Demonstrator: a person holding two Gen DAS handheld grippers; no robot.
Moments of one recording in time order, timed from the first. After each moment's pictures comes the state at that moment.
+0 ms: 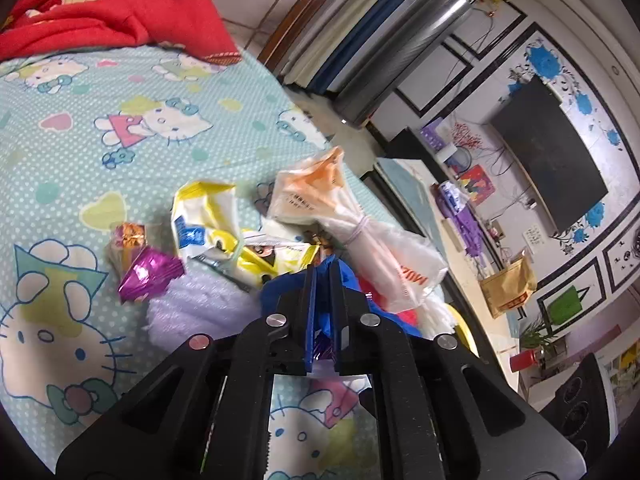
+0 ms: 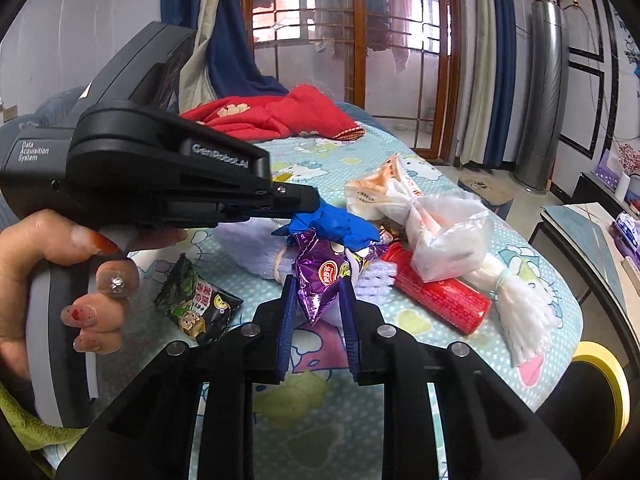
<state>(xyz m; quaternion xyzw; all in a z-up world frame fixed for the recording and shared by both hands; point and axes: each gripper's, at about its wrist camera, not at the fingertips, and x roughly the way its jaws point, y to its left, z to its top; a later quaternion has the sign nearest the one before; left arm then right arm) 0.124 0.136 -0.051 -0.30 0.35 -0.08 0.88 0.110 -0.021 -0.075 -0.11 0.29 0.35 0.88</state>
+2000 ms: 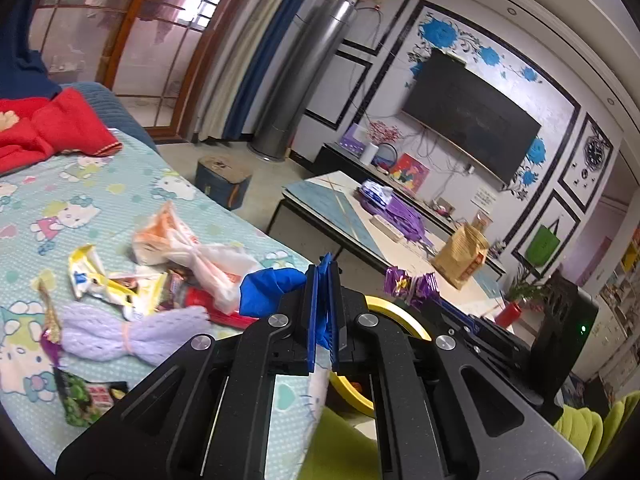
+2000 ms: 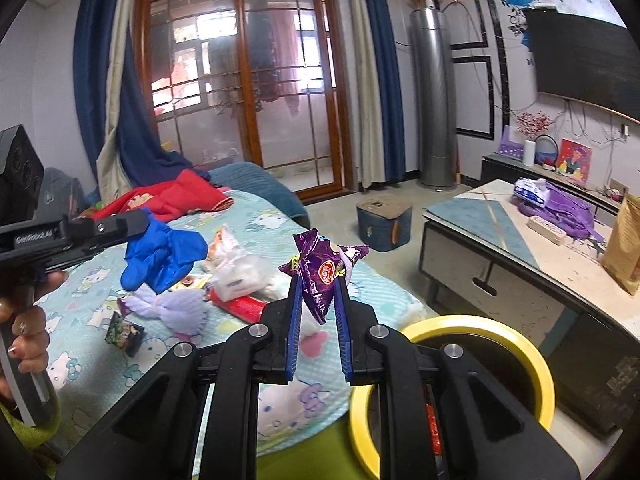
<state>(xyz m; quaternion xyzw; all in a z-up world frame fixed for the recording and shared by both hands) 0.082 0.027 0.023 -0.18 0.26 -0.19 0.93 0.097 -0.204 -0.012 -0.01 0.24 0.20 0.95</state>
